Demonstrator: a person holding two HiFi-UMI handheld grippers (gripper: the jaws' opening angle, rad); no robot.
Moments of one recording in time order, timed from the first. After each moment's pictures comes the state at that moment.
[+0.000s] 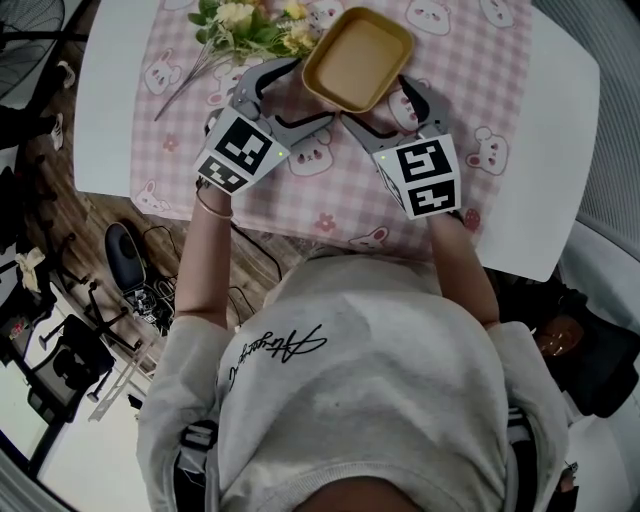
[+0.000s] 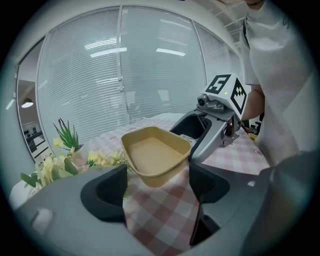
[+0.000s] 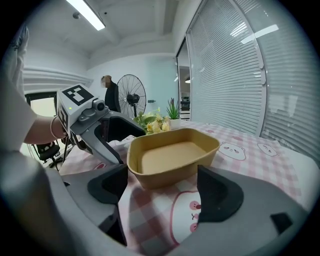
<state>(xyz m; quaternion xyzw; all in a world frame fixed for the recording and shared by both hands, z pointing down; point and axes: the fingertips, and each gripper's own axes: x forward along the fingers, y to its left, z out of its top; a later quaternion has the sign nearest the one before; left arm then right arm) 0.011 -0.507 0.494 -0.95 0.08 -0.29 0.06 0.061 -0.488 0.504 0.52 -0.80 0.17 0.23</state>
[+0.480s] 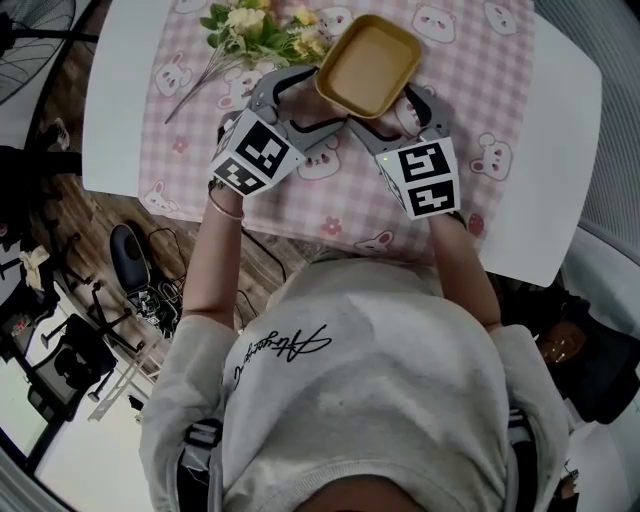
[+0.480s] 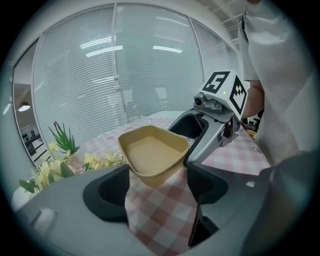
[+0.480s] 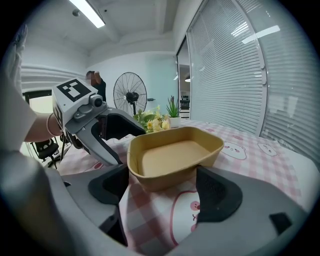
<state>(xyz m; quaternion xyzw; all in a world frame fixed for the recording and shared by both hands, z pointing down) 0.017 -0.501 0.496 -0.95 0.07 -0.31 0.07 0.060 -0.491 0.509 0.52 -0.80 0.17 0.24</state>
